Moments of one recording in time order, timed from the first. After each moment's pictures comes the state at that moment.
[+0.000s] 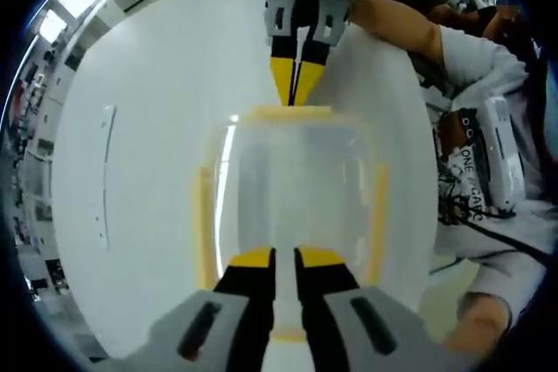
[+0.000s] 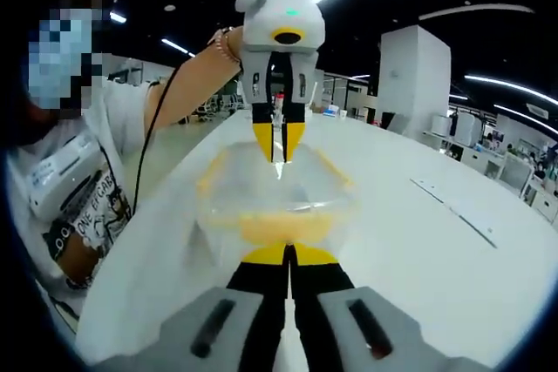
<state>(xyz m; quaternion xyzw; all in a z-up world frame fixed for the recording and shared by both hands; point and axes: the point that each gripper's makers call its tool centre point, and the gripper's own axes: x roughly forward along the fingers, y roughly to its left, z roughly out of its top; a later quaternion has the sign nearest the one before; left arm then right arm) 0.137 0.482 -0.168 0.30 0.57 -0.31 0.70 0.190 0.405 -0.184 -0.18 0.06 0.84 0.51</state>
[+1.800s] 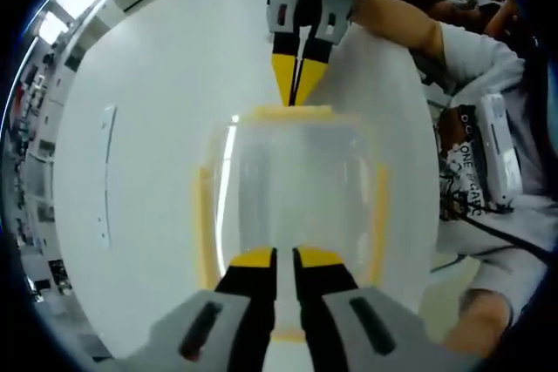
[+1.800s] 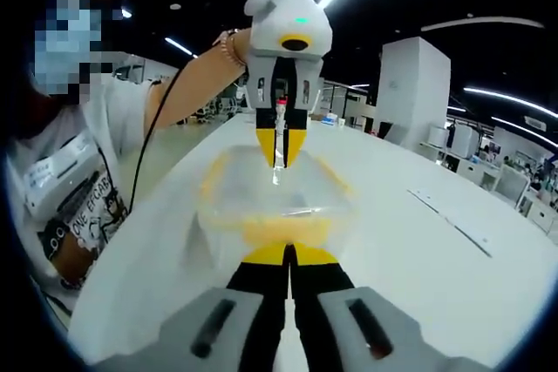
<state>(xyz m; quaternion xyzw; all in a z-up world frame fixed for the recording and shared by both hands) 0.136 0.480 -0.169 0.30 0.57 -0.31 0.69 0.190 0.403 -0.180 -0.17 0.03 0.84 0.51</state>
